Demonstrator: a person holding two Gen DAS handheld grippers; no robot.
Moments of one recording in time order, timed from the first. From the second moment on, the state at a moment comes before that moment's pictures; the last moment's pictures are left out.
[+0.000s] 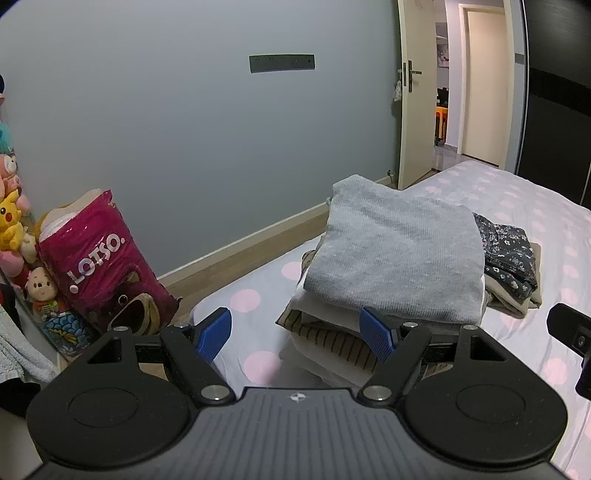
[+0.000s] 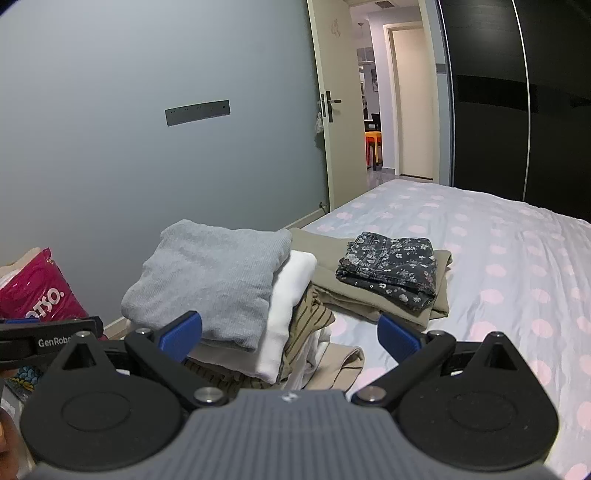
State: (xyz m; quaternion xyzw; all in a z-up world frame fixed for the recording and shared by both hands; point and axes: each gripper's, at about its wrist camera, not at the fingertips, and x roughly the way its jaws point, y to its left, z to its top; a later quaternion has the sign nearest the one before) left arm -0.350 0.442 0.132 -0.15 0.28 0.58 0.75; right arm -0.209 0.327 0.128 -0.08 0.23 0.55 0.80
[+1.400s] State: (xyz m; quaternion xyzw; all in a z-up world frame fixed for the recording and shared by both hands) left arm -0.340 0.434 0.126 -0.15 0.29 0.57 0.75; right arm -0.216 0.330 0.124 -0.09 0.23 0.56 0.79
